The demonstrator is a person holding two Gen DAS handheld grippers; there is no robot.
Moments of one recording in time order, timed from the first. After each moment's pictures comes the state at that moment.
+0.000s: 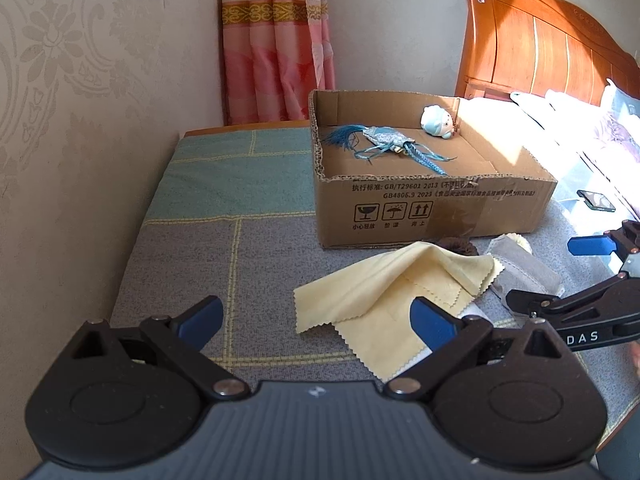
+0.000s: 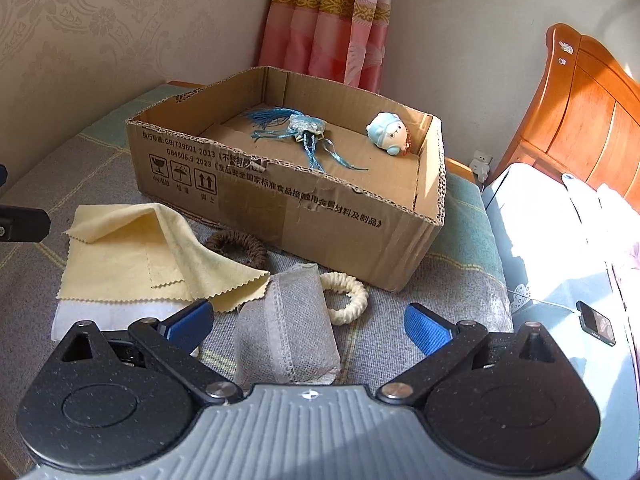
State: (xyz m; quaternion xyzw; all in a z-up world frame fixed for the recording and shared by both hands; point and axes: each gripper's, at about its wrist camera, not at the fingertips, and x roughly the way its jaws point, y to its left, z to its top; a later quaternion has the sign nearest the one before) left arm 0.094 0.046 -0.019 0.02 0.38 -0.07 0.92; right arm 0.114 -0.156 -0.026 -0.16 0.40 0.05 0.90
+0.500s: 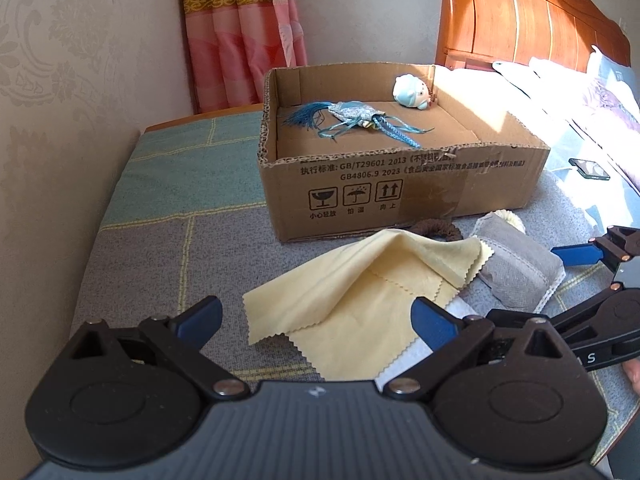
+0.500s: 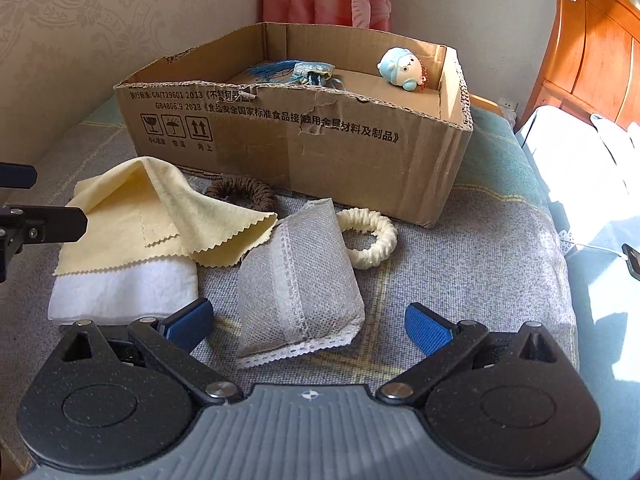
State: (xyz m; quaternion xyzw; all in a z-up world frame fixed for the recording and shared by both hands) left arm 0.117 0.010 -0.037 0.06 0.40 -0.10 0.91; right arm 0.119 -0.177 -0.058 -0.10 0.45 0.08 0.89
